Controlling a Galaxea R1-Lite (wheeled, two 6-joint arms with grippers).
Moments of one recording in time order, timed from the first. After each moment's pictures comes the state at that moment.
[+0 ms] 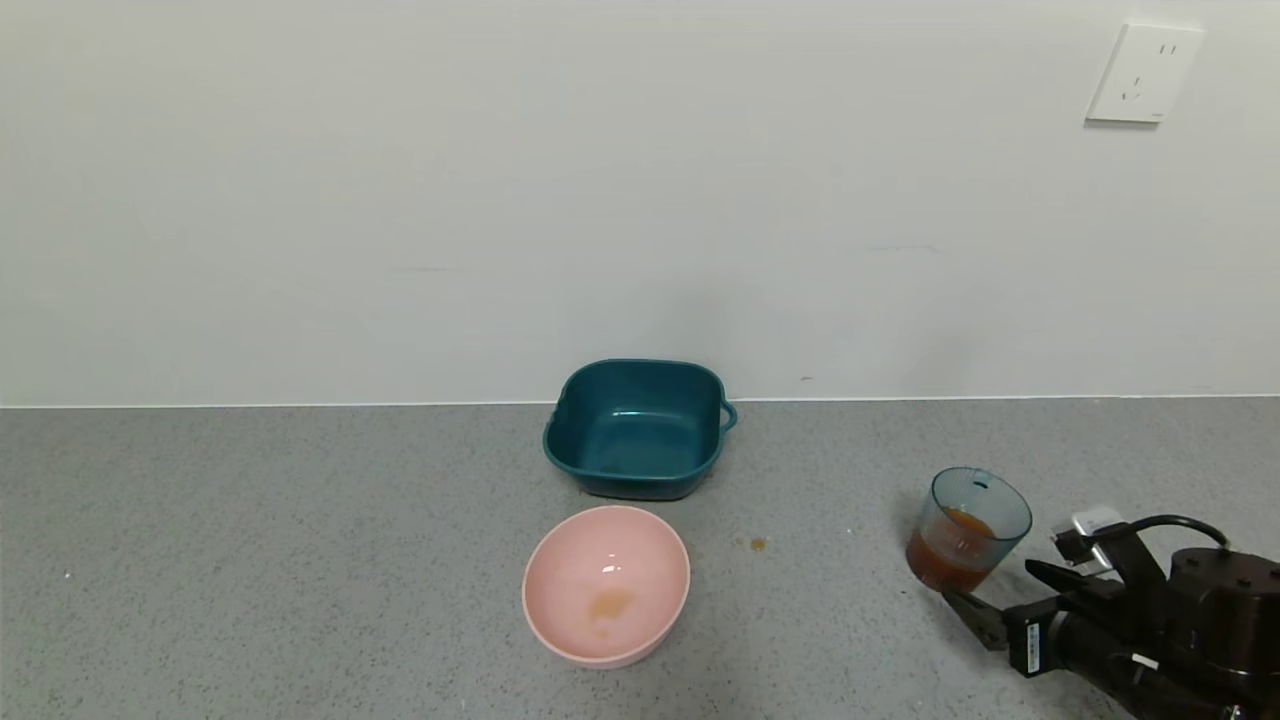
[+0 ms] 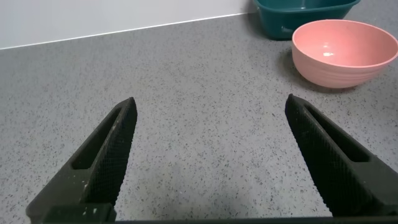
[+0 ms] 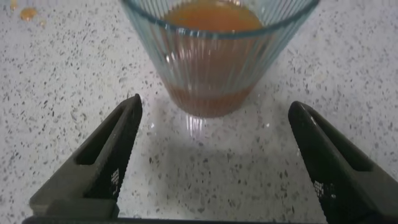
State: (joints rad) left arm 0.00 0.00 0.00 0.01 -0.02 0.08; right arm 0.14 2.03 -0.06 -1.56 0.08 -0.05
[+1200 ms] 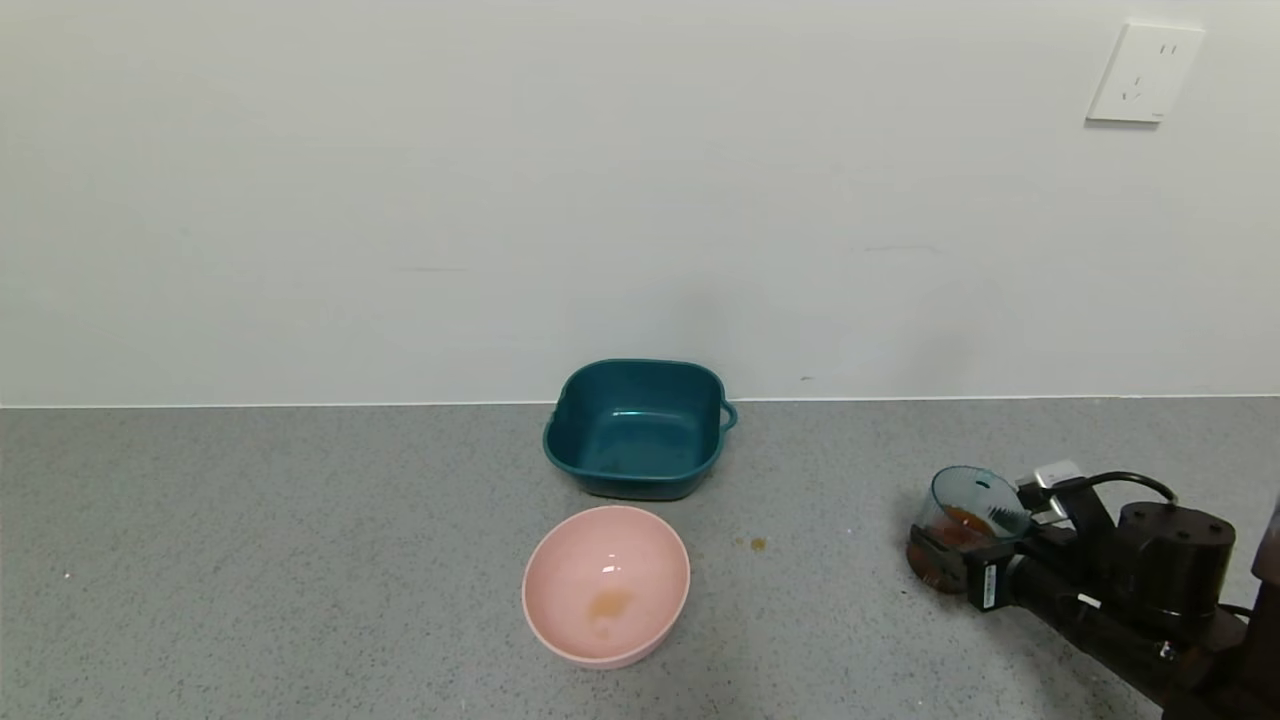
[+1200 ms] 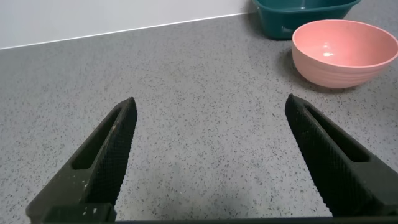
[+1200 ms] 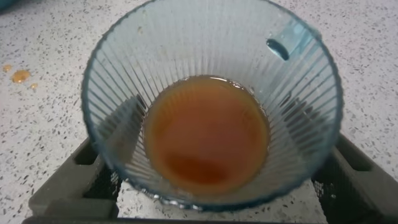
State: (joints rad) left arm 0.00 0.00 0.00 0.01 -0.02 0.08; right arm 0.13 2.12 -0.25 -1.56 0.08 -0.05
